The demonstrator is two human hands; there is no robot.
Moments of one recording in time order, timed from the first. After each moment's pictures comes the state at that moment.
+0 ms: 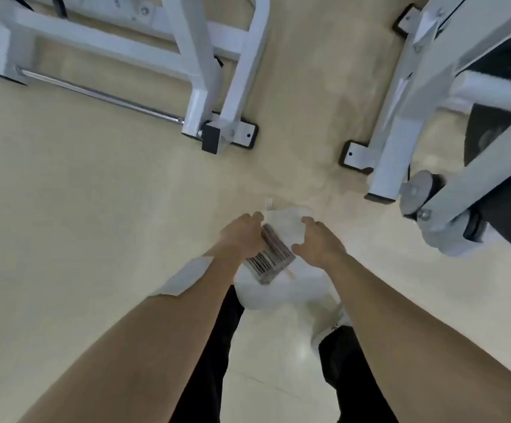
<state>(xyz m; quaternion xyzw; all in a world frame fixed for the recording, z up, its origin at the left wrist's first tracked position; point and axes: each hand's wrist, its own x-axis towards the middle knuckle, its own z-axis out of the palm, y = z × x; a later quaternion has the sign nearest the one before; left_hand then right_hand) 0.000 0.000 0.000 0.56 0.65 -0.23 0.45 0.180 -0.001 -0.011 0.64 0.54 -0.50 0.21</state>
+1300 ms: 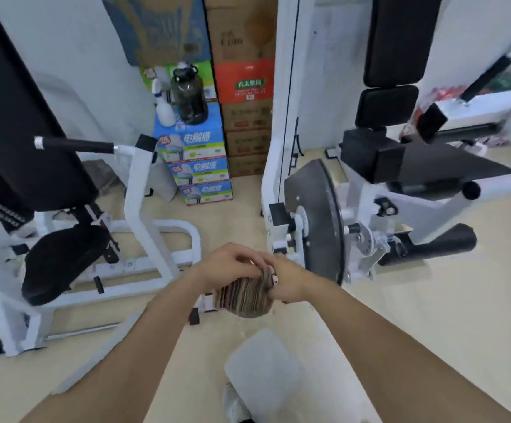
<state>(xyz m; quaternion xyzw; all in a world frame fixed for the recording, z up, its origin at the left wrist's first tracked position) 0.053 0.110 0.582 0.72 0.42 0.00 0.55 0.222 0.039 0.516 0.65 0.58 -0.48 -0.09</state>
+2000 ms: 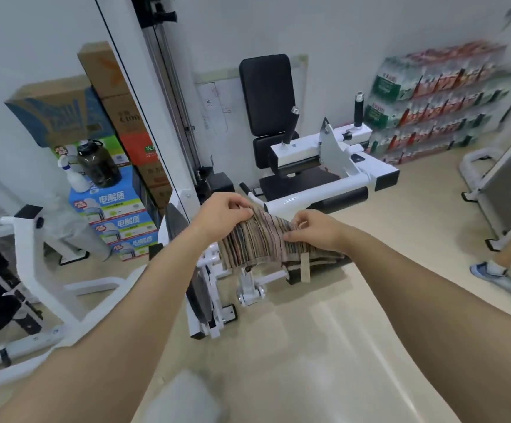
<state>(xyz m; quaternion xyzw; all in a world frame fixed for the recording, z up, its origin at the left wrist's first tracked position) 0.421 -0.056 0.729 0.80 0.41 0.15 0.41 0.625 -0.174 0.686 0.74 0.47 -0.40 -0.27</state>
